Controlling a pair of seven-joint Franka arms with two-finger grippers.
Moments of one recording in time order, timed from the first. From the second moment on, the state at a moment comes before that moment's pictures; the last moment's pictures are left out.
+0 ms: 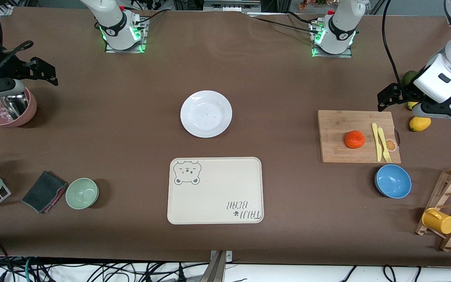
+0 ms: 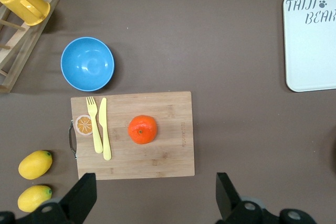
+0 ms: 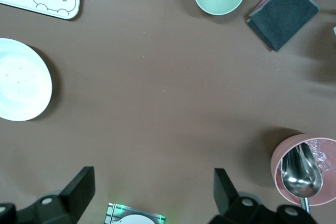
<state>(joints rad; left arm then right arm) -0.01 0.03 -0.08 -1.64 0.02 1.68 -0.05 0.03 -0.02 0.01 -1.65 0.00 1.52 -0.21</state>
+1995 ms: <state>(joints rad) 0.05 0.43 -0.08 -2.01 0.22 2.19 0.11 0.03 -0.02 0.01 -1.65 0.00 1.52 -0.21</state>
